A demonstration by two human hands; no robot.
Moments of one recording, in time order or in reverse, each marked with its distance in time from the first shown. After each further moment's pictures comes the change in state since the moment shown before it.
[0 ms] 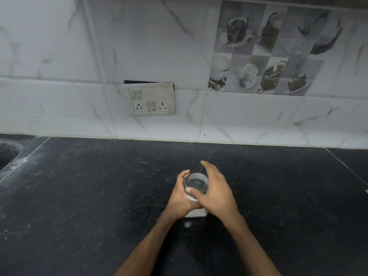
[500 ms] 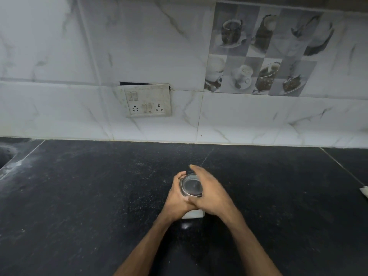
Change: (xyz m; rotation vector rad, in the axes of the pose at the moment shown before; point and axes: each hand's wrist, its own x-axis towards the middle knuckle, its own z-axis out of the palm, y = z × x) left_hand -0.002 0.003 0.000 0.006 -0.007 0.017; right_hand 0.008 0.001 -0.004 -0.041 -0.167 -0.081
